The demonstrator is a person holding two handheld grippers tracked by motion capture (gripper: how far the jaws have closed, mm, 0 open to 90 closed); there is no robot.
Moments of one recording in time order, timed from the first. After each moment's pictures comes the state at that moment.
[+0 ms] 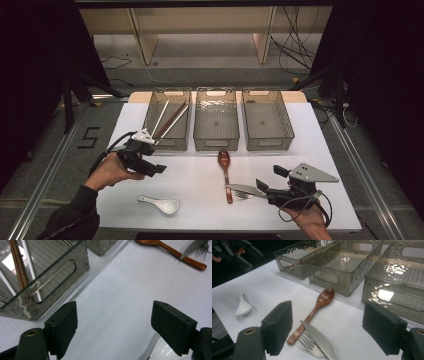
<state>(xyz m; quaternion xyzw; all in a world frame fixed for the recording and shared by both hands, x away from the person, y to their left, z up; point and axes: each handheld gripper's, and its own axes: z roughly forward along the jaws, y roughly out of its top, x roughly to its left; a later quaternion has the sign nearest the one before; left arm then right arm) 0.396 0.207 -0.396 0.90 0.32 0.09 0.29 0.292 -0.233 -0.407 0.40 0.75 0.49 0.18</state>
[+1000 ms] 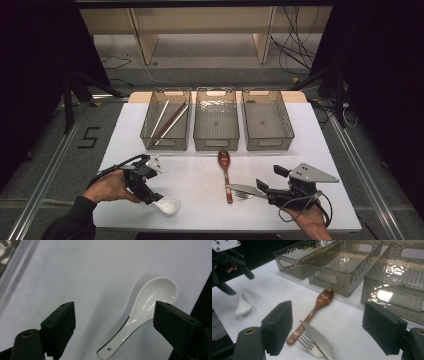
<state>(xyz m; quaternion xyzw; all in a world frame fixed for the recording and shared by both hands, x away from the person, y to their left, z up) 0.362 0.190 -0.426 0.96 0.22 0.04 0.17 0.291 -0.233 -0.406 0.40 0.75 0.49 0.19</state>
